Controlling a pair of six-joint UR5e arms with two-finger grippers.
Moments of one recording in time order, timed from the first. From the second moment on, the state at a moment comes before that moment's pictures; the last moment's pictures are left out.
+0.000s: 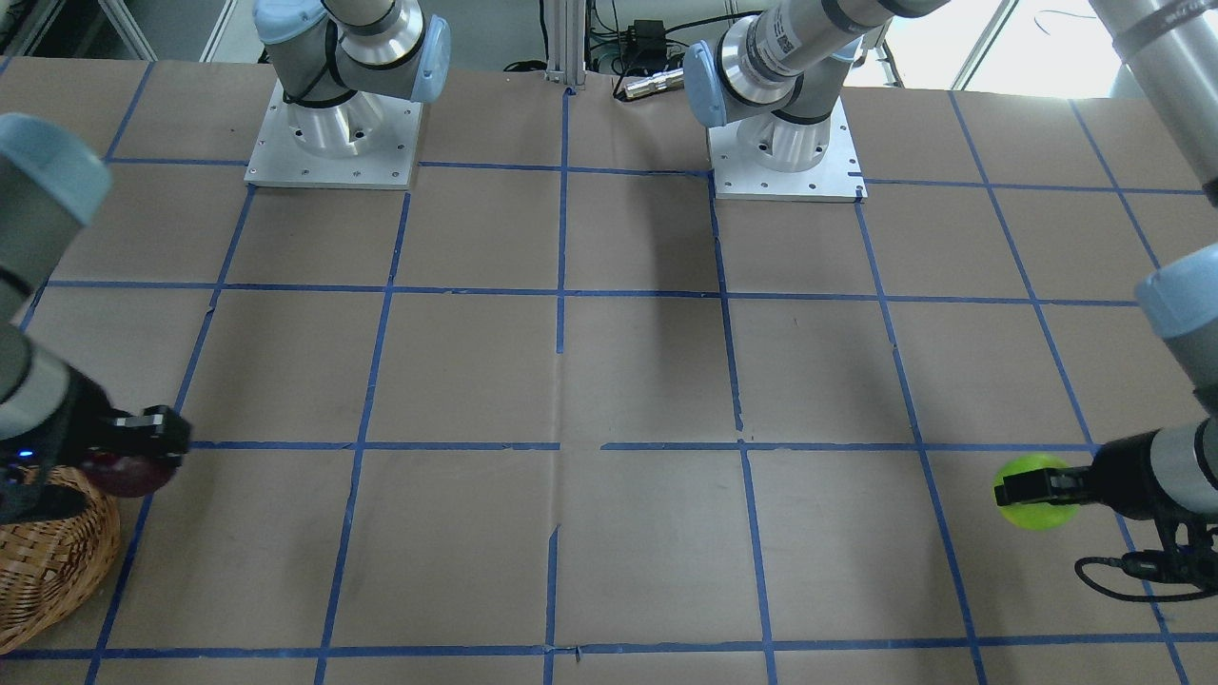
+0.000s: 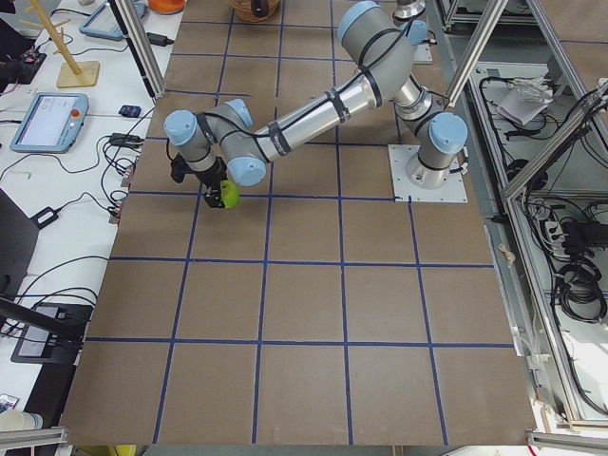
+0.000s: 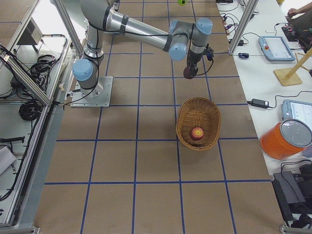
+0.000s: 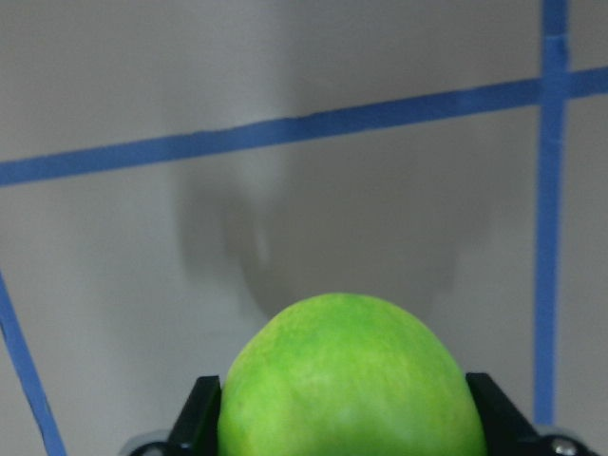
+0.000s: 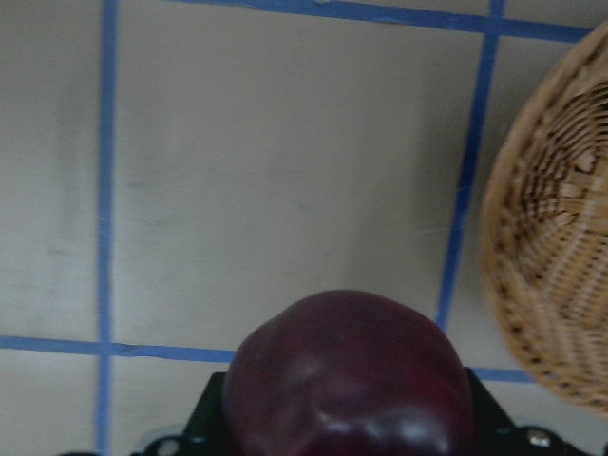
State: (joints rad) left arm -1.17 -2.13 -1.27 -1.50 1.54 0.37; right arm 1.29 -1.16 1.48 -1.85 -1.64 -0.43
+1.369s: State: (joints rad) left arm -1.86 -2.04 -1.66 -1.01 1.45 -0.70; right arm 1.06 -1.01 1.43 -2.05 -1.66 -0.88
